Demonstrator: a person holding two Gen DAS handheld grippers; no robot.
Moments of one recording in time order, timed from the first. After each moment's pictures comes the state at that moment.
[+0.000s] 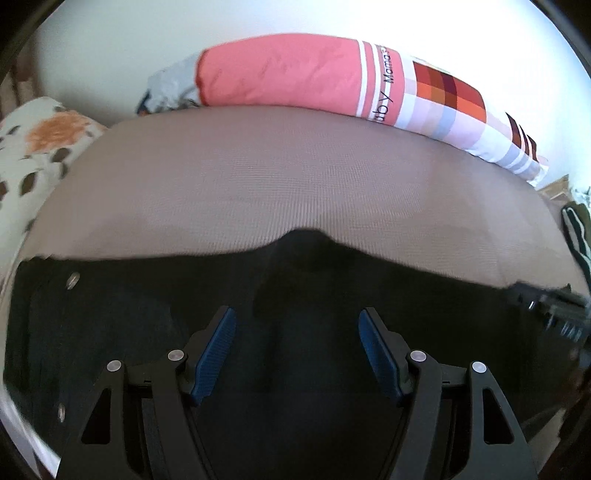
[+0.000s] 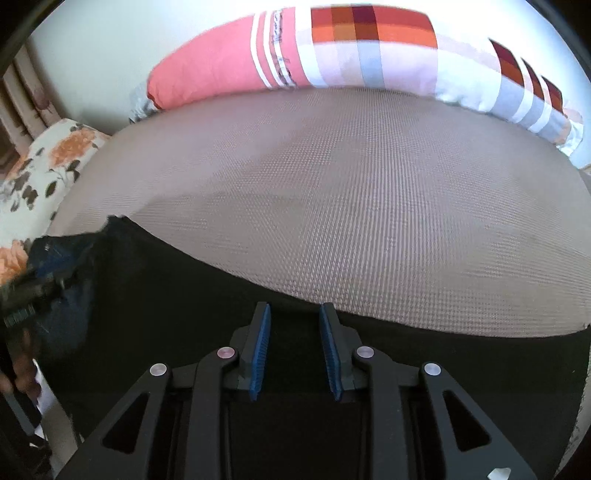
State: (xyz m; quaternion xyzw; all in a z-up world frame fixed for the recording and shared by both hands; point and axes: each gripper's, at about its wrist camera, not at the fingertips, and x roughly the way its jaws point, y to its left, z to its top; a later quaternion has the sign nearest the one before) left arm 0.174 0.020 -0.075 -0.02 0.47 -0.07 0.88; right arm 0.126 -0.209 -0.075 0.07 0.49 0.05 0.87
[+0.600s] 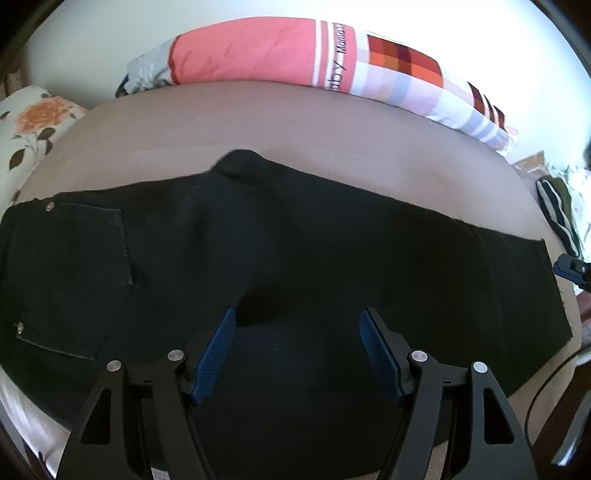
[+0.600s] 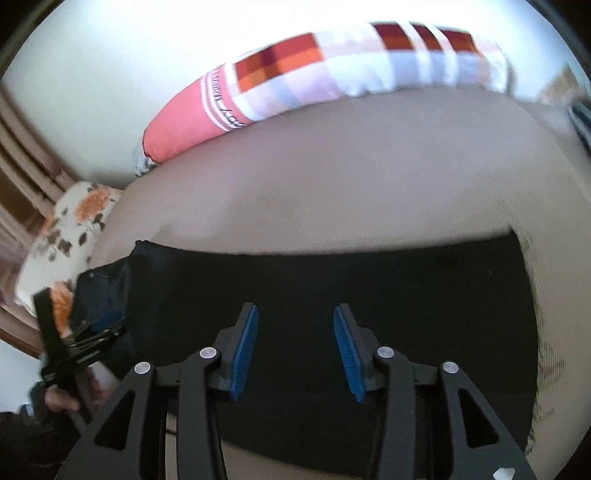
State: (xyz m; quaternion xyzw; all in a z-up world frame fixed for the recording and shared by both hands) left arm 0.119 -0.016 -0.087 -0.02 0.49 -0.12 0.86; right arm 0.012 -0.336 -0.047 0.20 0.47 0.04 0.86
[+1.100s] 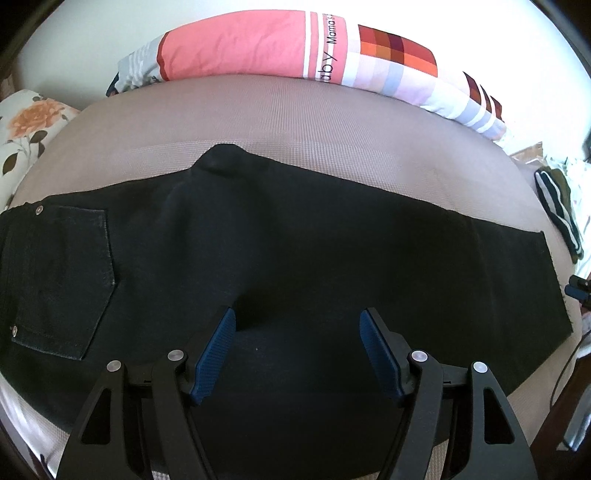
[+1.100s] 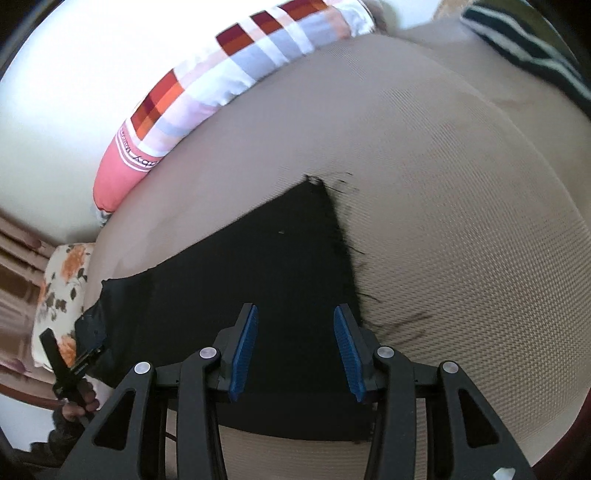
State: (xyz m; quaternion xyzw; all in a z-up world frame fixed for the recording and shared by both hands) left arm 0.125 -0.027 -0.089 -0.01 0.51 -0.12 0.85; right arm -0.044 -0.478 -0.077 0.31 0.49 -0.03 0.82
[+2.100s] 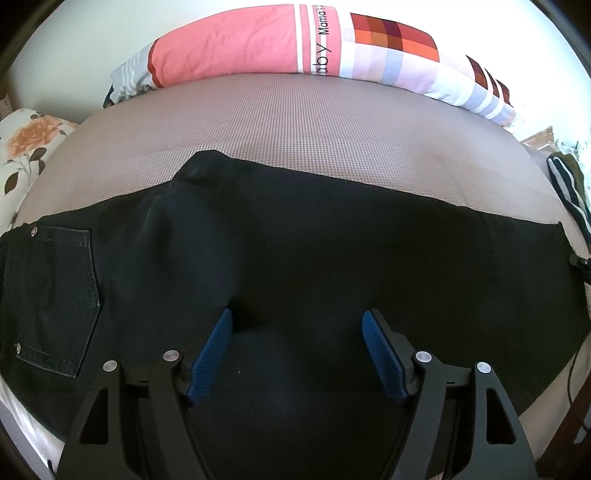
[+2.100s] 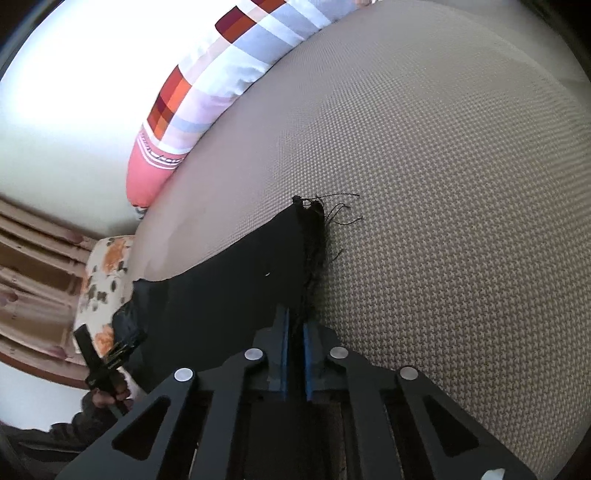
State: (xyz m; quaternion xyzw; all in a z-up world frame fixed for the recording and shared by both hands) left arm 0.138 -0.049 -0.095 0.02 0.51 -0.10 0.86; right arm 0.000 -0.508 -0.108 0.34 0.48 0.06 0.81
